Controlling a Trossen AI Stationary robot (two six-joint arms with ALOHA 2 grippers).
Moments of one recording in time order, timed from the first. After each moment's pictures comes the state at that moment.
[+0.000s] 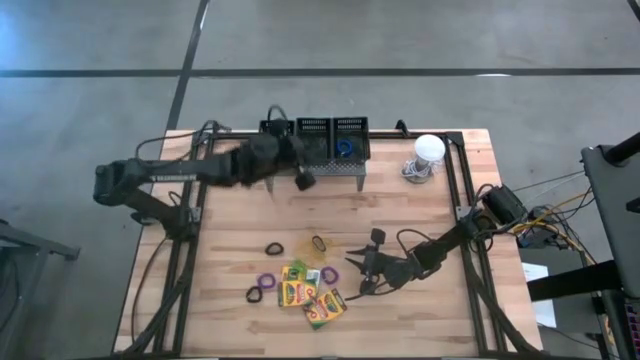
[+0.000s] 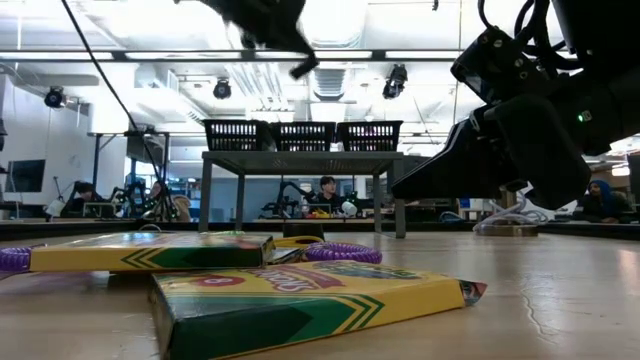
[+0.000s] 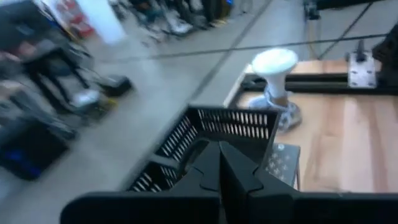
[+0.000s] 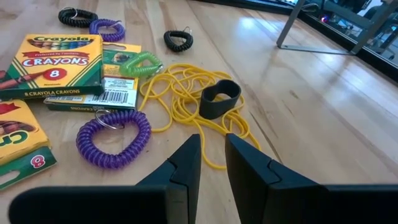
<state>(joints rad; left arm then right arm) 0.23 1.40 1.10 0.00 -0.33 0.23 0.51 1.86 0.59 0.76 0.76 0.21</state>
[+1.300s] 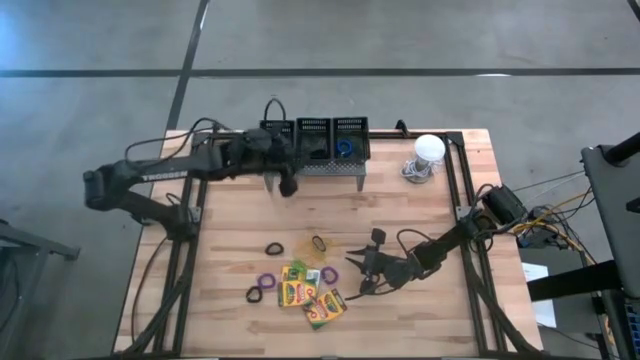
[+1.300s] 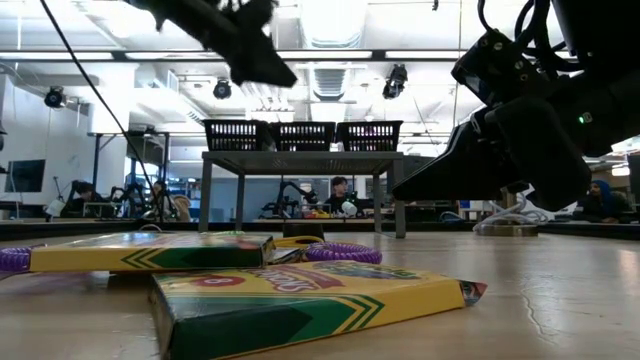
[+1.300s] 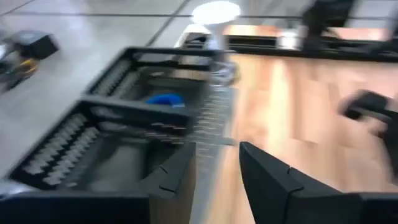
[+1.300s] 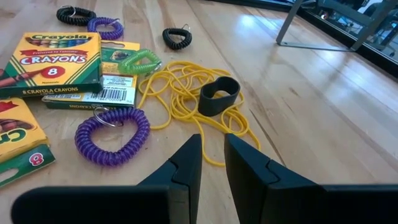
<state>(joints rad) 0.27 1.29 1.00 -0.19 -0.06 0.11 0.51 1.86 0.58 0.76 0.76 0.22</state>
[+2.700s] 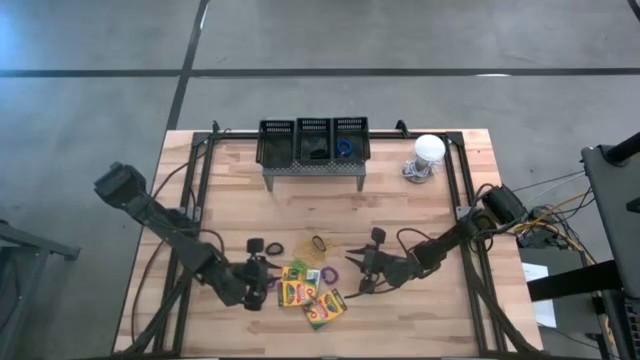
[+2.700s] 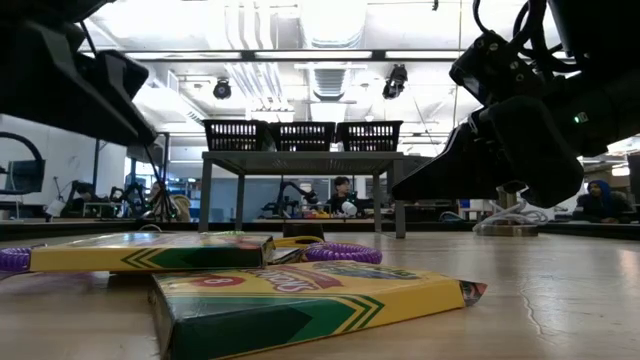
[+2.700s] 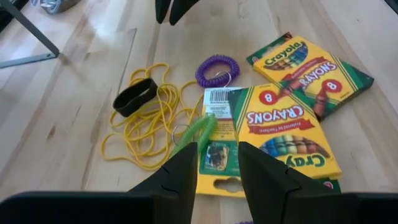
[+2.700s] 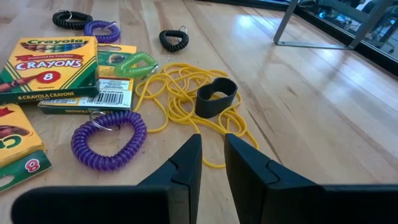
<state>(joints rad) -0.72 1.44 0.63 -0.03 -0.64 -0.36 0.50 1.86 0.58 0.77 0.76 0.24</state>
